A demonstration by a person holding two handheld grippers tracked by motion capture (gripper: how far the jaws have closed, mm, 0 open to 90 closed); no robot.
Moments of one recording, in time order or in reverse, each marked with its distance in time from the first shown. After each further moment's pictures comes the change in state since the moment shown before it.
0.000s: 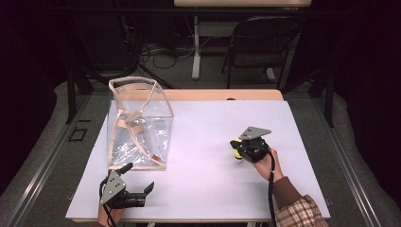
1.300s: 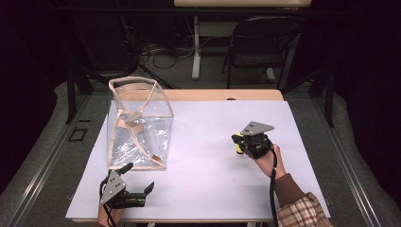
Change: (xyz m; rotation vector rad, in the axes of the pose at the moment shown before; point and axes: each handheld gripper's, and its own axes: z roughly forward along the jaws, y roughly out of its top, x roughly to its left) left arm 0.000 0.000 0.000 0.000 0.000 -0.001; right arm 0.000 0.020 -0.016 -0.031 -0.049 -0.027
